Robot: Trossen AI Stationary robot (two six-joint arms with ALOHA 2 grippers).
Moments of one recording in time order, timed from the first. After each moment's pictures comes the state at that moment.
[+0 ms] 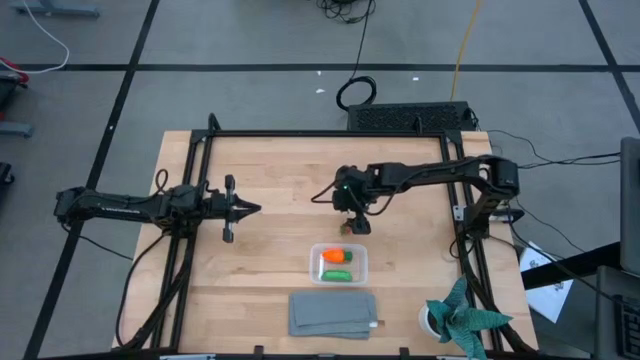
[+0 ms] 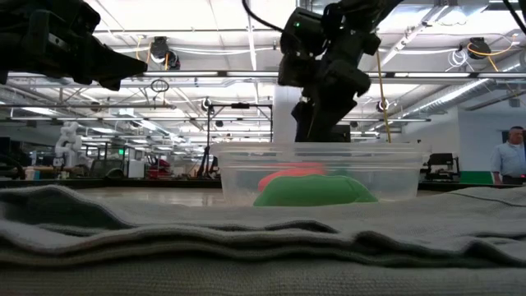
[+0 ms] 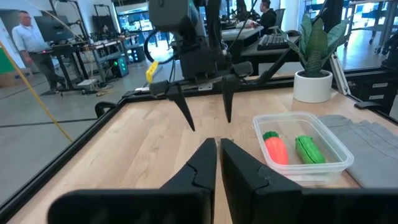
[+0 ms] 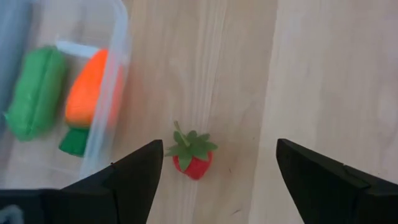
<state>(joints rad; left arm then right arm) 0.01 0.42 0.11 0.26 -0.03 0.12 -0.16 1.74 1.19 -0.57 -0.24 -0.24</state>
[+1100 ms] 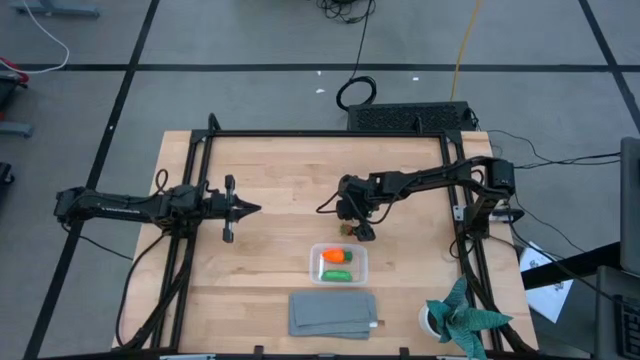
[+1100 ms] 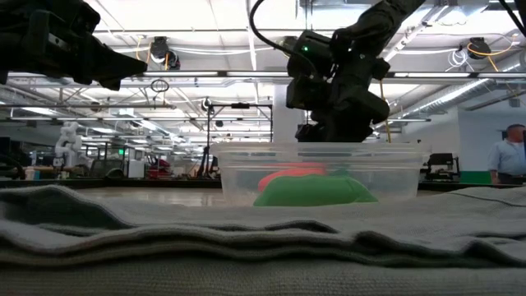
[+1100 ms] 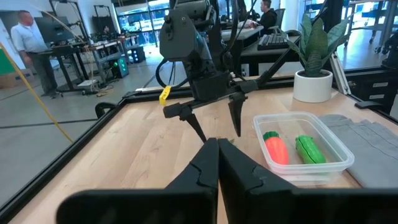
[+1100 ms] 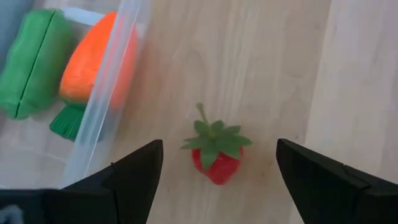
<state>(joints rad) 0.01 0.42 0.11 0.26 -0.03 0.13 -0.15 1.77 1.04 -0.39 -0.32 -0.29</state>
